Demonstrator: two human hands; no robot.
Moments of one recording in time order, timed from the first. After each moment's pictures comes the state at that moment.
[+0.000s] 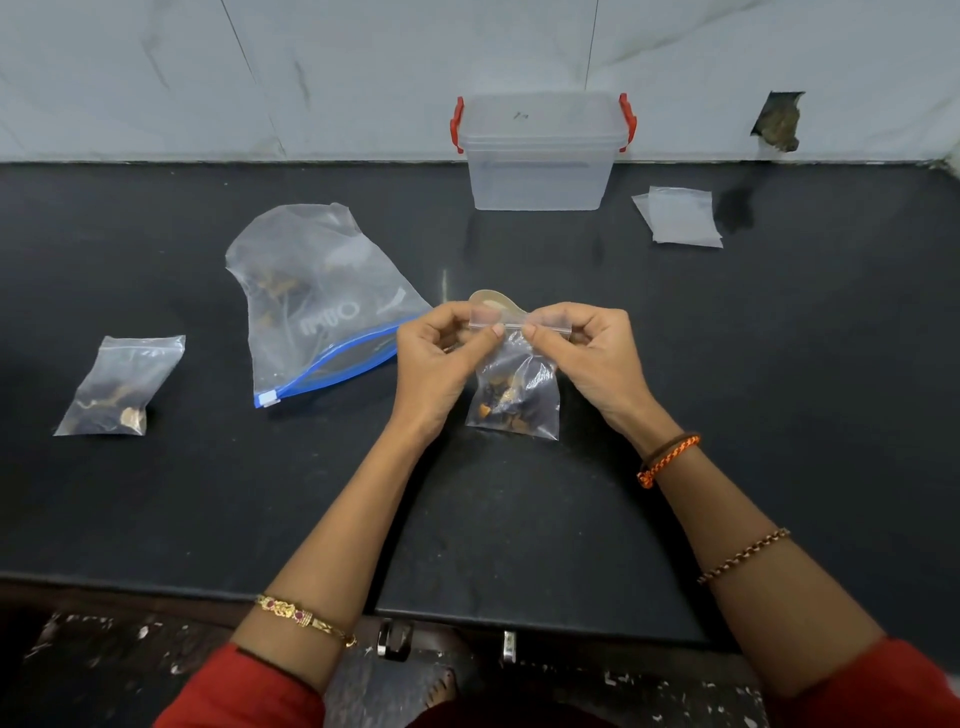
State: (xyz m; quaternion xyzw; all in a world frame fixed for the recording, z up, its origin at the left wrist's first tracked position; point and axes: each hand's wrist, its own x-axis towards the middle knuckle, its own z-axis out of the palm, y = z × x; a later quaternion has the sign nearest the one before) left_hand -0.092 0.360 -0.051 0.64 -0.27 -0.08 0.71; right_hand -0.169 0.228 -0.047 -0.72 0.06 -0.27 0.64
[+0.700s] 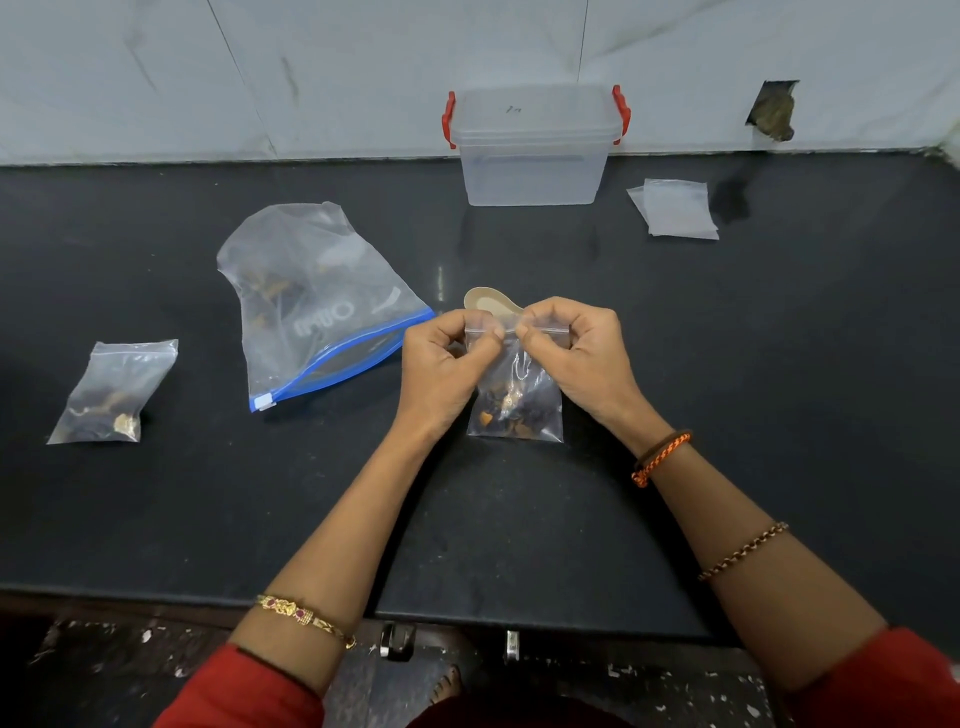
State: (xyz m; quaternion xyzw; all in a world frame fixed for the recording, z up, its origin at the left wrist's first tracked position) left_hand -0.096 0.357 -0.053 0.66 -0.31 -0.06 0.68; right_hand -0.166 0.236 -0.048 -0.78 0.08 -0.29 0.55
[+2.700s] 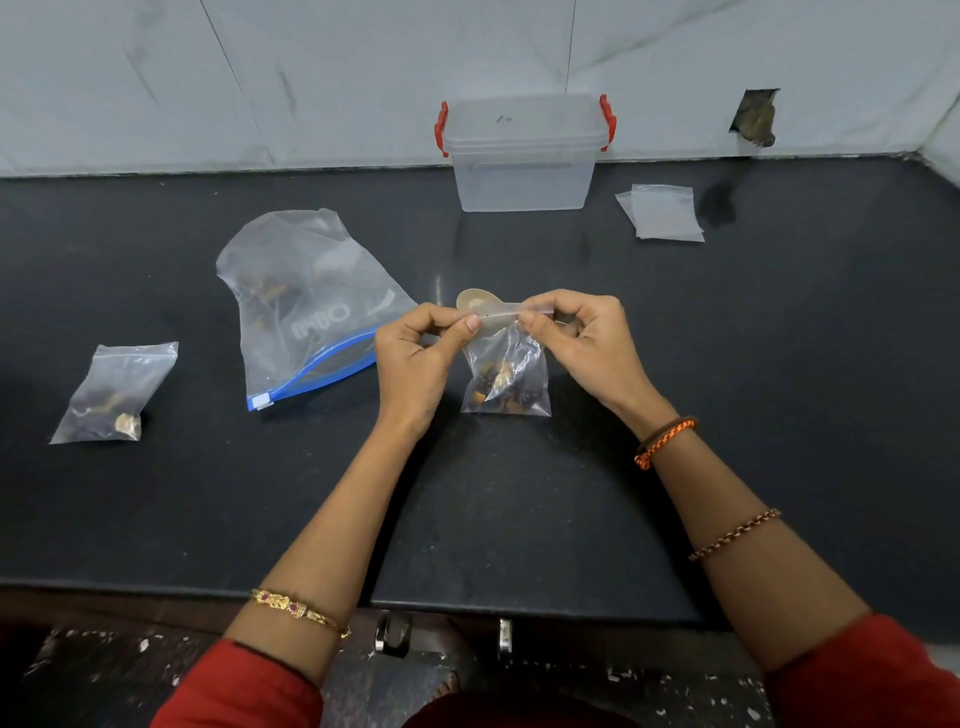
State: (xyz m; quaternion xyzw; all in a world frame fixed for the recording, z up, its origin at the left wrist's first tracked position) left_hand -0.090 0.362 -0.052 0.67 -0.25 -0.02 0.69; right_hand -0.170 0.217 -0.047 -0.80 0.05 -0.29 0.53
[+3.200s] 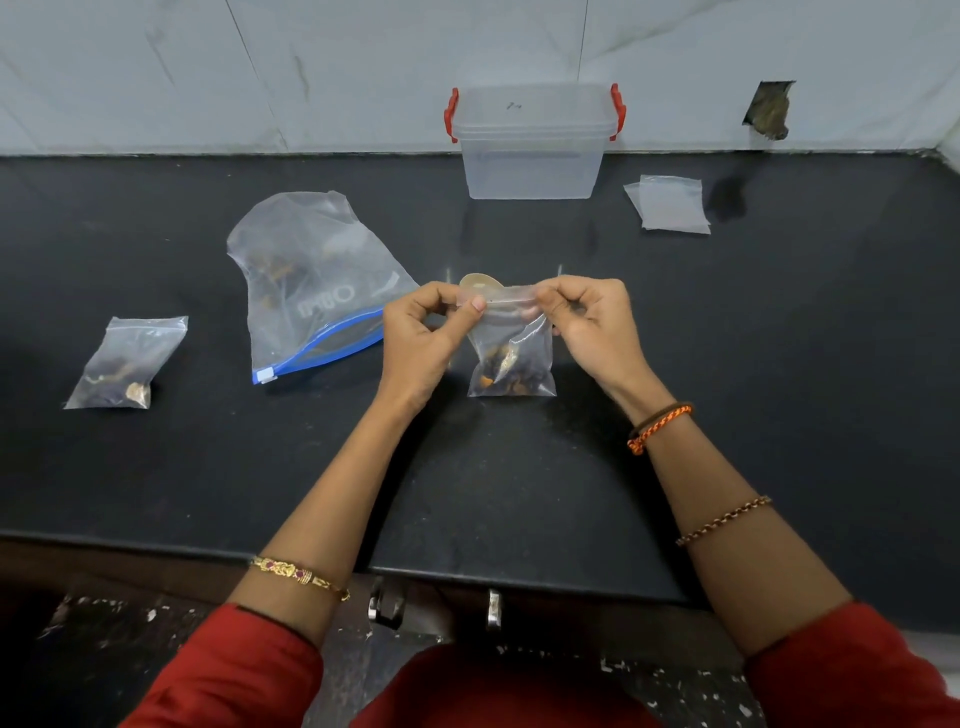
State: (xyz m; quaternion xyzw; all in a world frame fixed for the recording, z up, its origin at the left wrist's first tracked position) left_hand -0.094 0.363 -0.049 0.68 -0.29 -0.02 0.67; right_hand -0.173 0.215 -0.046 -0.78 0.05 -0.30 0.54
